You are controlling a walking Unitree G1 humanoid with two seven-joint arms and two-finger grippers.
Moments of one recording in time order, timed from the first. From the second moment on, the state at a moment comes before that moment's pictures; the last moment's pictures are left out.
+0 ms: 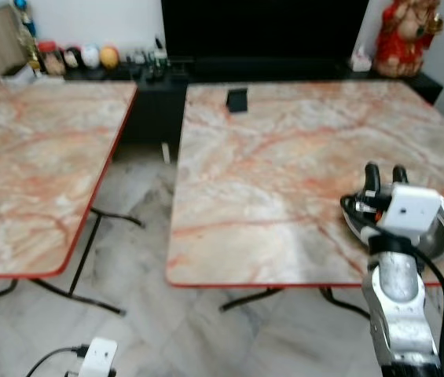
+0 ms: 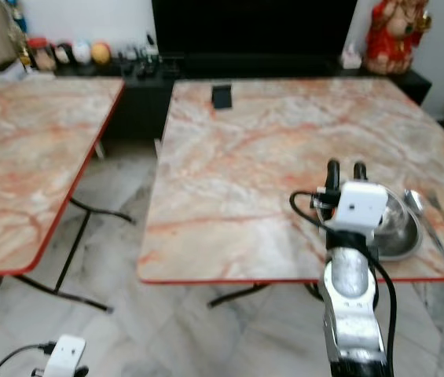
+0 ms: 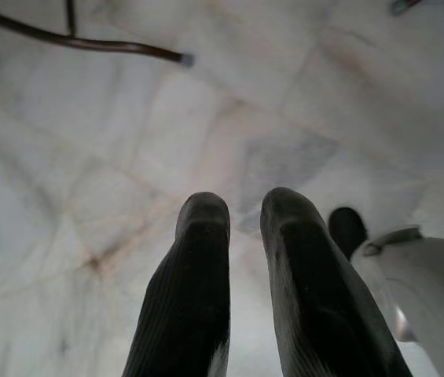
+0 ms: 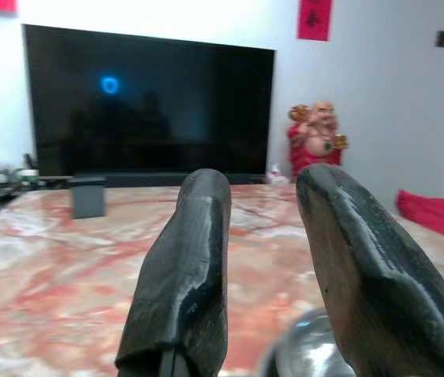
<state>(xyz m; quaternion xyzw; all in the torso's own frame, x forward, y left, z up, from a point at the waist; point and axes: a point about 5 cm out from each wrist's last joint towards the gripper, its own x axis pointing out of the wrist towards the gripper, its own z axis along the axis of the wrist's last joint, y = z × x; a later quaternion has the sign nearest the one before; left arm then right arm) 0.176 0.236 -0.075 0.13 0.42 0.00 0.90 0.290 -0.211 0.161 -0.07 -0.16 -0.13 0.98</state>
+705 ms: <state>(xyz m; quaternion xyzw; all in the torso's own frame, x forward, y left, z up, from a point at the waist) 0.173 0.230 -0.077 0.12 0.43 -0.01 0.90 0.289 -0.212 0.156 -0.07 -0.15 -0.12 0.98</state>
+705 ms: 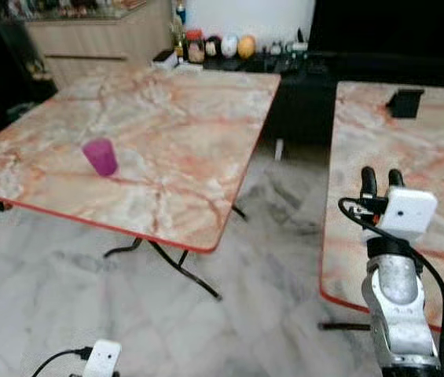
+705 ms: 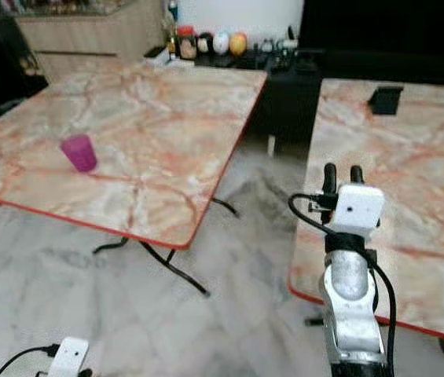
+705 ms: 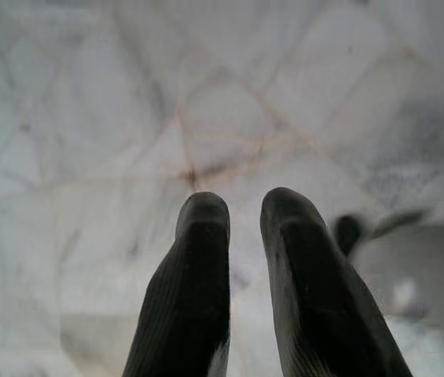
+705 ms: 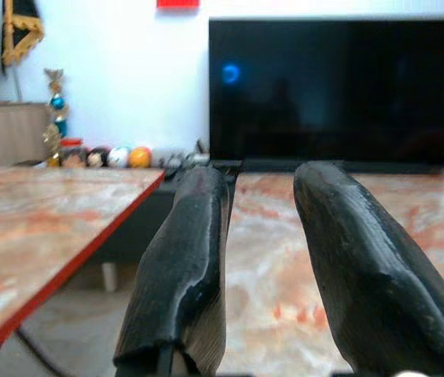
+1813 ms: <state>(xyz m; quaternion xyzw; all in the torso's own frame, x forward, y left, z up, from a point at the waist) 0.174 0.235 -0.076 0.13 0.42 0.00 0.90 0.261 -0.243 0.050 -0.06 0.06 -0.21 0.97</state>
